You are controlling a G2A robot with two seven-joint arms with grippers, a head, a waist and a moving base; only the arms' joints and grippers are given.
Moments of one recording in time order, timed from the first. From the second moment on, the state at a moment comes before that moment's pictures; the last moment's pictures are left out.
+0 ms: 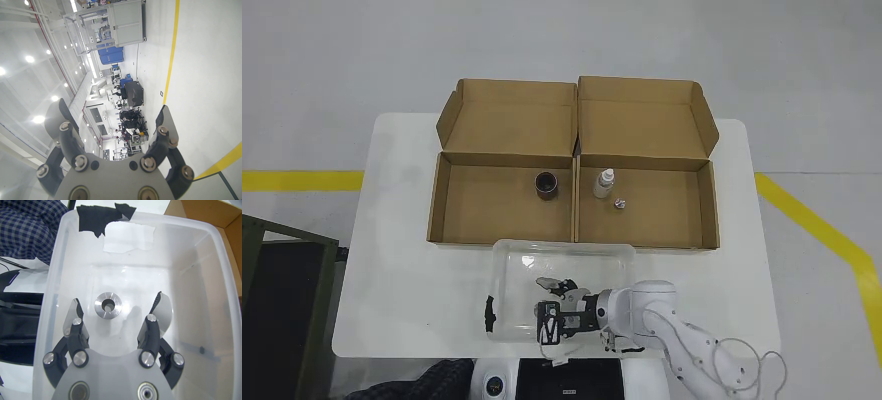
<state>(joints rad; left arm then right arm) -0.01 -0.37 -0.75 -1.25 2.03 -0.40 0.22 -1.31 -1.22 0.87 -1.83 -1.58 -0.84 0.40</state>
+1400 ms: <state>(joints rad) -0.01 -0.37 -0.75 -1.25 2.03 -0.40 0.22 -1.28 -1.20 0.94 -1.84 -1.21 -0.76 0.44</state>
